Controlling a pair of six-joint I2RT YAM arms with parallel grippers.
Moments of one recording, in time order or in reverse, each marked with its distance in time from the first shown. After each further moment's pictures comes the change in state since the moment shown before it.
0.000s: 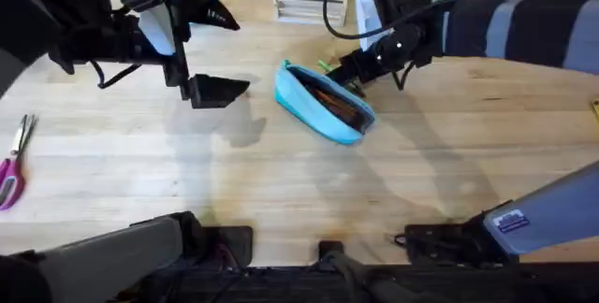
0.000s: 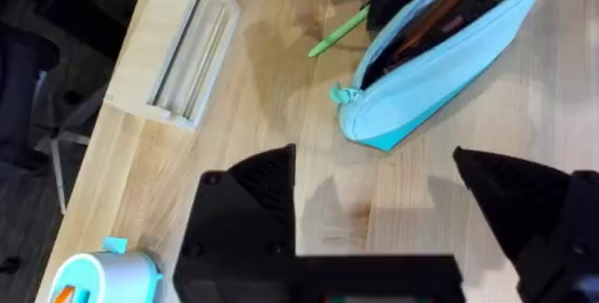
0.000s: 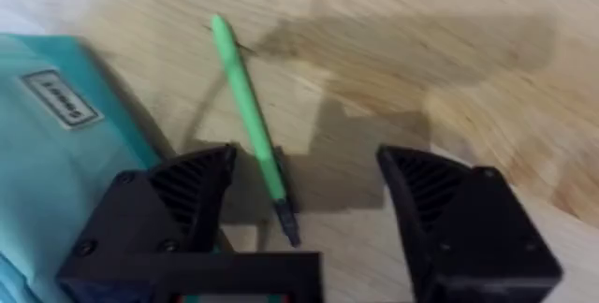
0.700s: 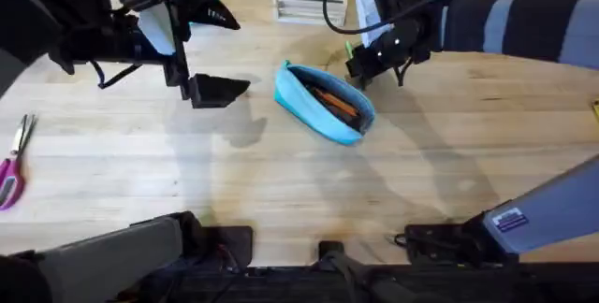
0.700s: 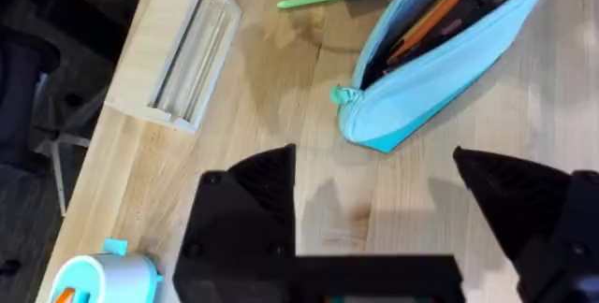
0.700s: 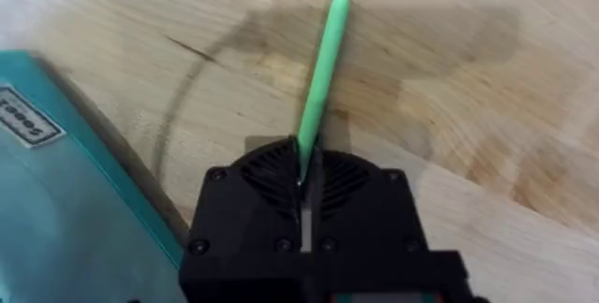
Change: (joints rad) left arm 0.000 0.000 0.000 0.000 0.006 0.000; right arm -0.003 0.020 0.032 -0.019 0.075 -0.022
